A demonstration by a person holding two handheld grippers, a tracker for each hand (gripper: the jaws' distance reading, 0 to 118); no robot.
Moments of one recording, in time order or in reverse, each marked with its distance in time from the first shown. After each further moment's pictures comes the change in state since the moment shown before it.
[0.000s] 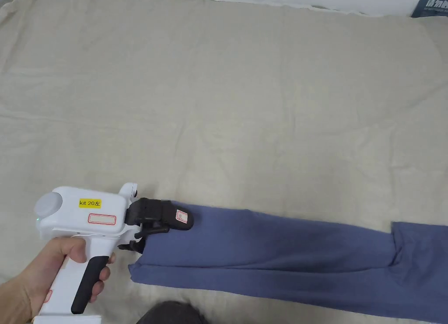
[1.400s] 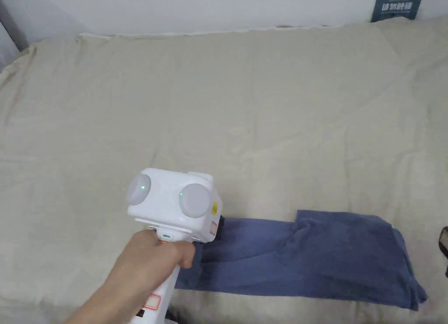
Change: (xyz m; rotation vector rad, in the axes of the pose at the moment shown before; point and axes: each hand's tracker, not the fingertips) left arm 0.244 -0.064 -0.173 -0.042 1.046 -0.469; right arm -0.009 -0.042 0.065 0.343 0.058 0.012
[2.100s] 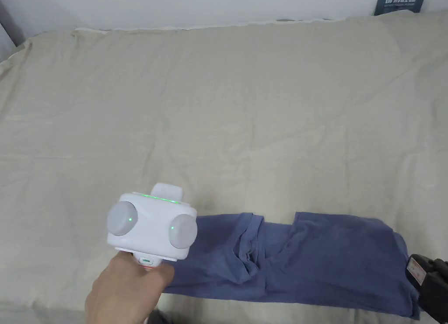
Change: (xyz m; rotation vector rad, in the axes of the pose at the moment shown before) left arm -0.050 -0.025 -0.007 0.060 0.444 0.065; right arm -0.004 -0.020 -0.020 -0.116 0.108 -0.144
